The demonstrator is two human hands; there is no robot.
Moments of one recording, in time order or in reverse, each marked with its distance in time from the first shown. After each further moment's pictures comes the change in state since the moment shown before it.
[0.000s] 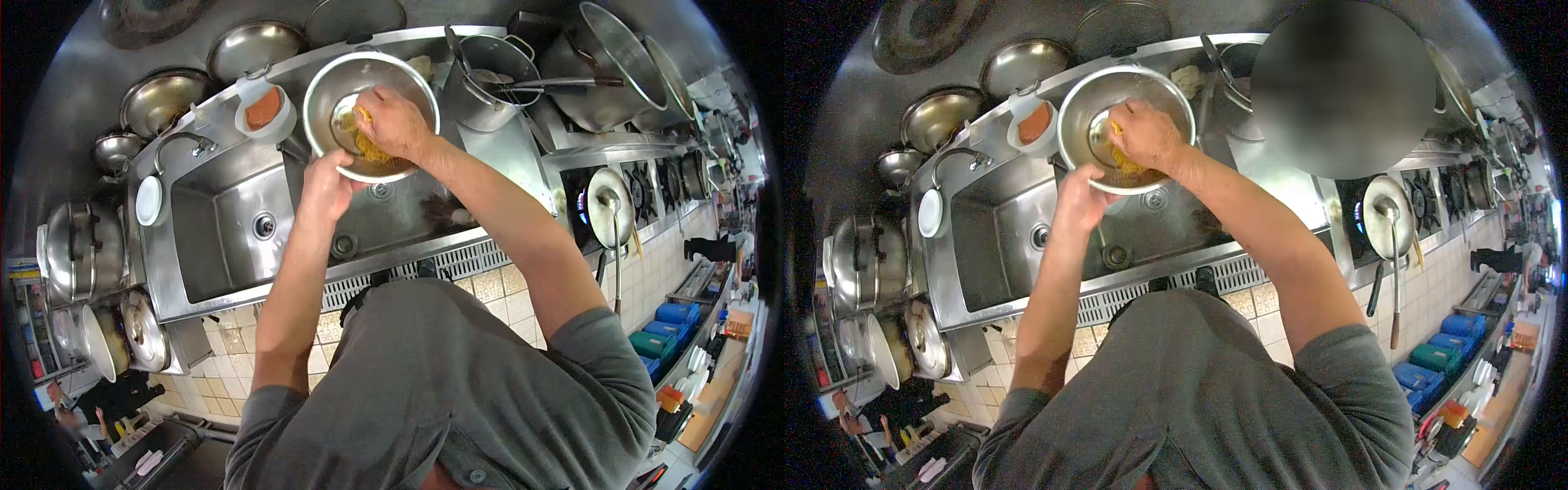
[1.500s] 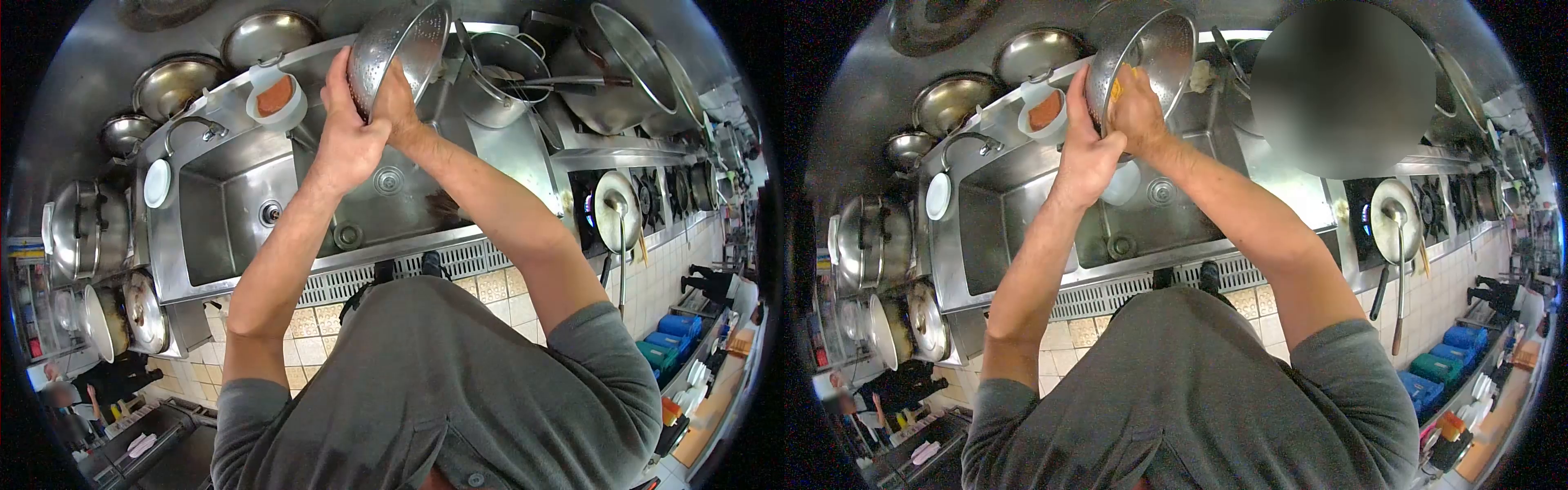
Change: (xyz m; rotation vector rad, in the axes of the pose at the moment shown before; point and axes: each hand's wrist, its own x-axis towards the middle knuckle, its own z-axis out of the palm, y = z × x) left_hand -0.025 0.043 0.073 0.905 -0.098 0.725; right_hand 0.022 -0.035 -0.005 0.361 0.315 0.104
